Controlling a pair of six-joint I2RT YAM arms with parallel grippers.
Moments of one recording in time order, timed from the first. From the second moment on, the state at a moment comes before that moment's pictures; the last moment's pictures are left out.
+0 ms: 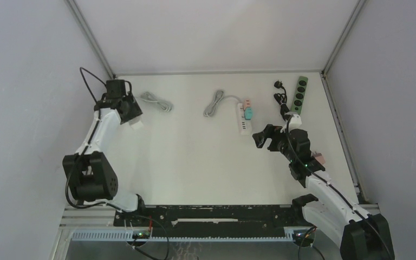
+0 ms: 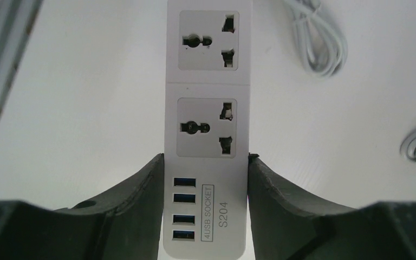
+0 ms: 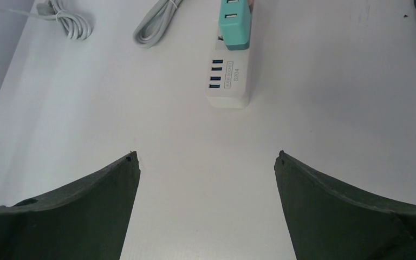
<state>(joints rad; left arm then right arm) 0.09 1.56 1.32 -0.64 -0.12 -0.35 0.28 0.87 0.38 0.11 -0.12 0.45</state>
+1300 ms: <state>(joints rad) -0.88 1.53 0.82 -0.36 -0.36 -1.04 0.28 0.70 0.46 -0.20 -0.20 0.46</state>
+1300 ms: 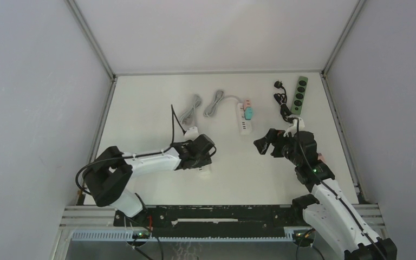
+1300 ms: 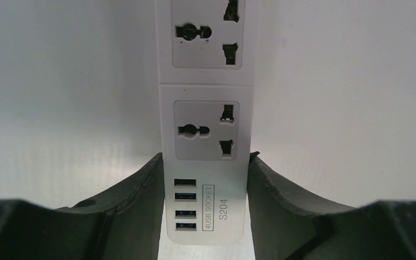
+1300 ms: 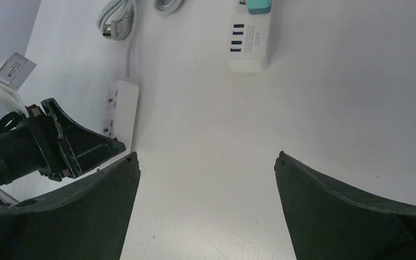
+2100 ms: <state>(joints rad) -1.12 1.60 0.93 -0.39 -0.34 -1.17 0.27 0.66 0.54 -0.41 -0.14 0.45</state>
